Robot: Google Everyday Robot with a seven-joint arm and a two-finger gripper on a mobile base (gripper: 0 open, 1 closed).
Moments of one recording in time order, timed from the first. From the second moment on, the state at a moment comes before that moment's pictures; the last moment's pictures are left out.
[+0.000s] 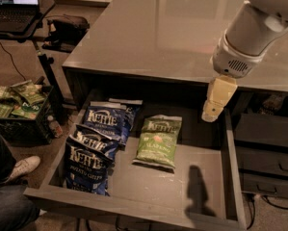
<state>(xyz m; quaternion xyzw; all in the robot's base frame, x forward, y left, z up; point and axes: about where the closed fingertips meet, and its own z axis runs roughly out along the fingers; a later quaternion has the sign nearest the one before) 0.520 -0.178 0.883 -0.59 0.80 0.01 0.14</state>
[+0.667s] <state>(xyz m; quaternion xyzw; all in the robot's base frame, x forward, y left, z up) 0.522 -0.135 0.803 -0.60 0.78 0.04 0.13</state>
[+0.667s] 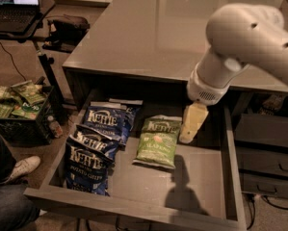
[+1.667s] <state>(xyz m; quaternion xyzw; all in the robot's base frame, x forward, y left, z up) 0.517 -0.112 0.745 -0.61 0.78 0.07 0.12</state>
